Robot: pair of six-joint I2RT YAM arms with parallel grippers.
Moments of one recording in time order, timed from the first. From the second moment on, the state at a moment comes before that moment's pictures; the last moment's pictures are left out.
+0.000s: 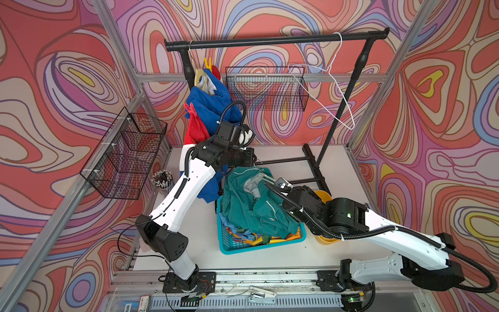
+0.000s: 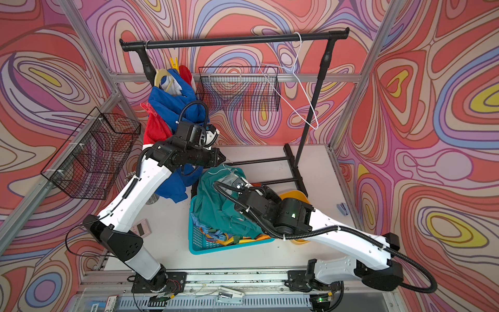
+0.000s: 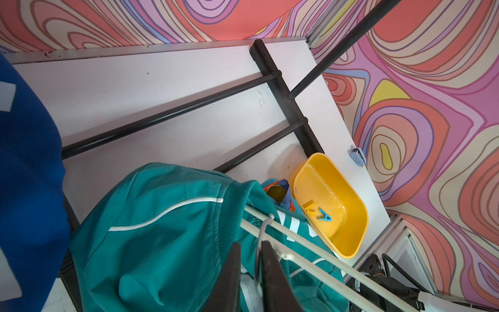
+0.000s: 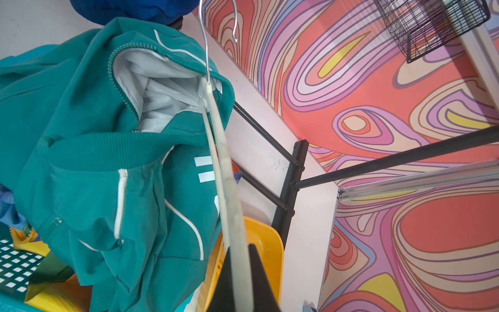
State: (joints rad) left arm -0.50 1.66 1.92 -1.00 0.25 -0.35; right arm 1.18 1.24 1.44 -1.09 0.80 0.03
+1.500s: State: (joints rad) left arm -0.36 1.61 1.69 -1.01 0.56 -0.56; right arm 1.46 1.34 1.31 -0.94 1.30 -0.06
